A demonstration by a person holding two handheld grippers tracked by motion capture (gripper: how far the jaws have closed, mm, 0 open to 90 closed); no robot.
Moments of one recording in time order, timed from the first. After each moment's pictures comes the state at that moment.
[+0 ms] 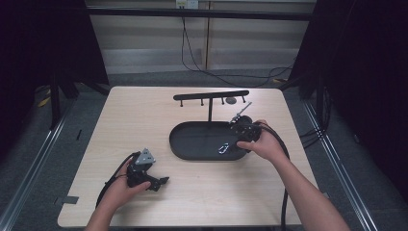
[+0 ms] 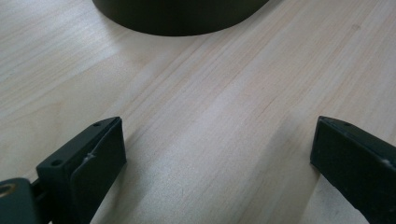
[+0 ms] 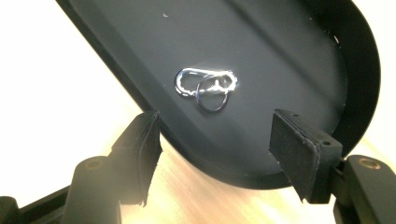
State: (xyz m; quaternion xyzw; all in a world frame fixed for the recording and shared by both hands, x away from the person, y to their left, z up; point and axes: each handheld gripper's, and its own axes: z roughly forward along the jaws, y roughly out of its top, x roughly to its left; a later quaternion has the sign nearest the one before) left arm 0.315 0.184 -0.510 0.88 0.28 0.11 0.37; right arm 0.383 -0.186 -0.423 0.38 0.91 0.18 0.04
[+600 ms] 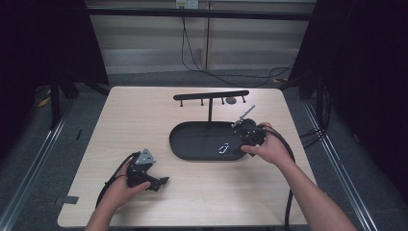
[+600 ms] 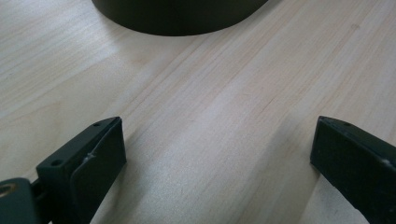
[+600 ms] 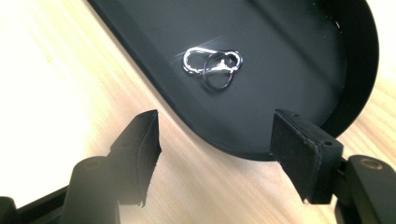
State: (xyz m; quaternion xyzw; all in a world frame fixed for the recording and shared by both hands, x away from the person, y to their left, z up) left arm 0.315 0.184 -0.510 0.88 0.28 0.11 0.37; right arm 0.366 -0.193 -0.418 0.37 0.91 0.17 0.05
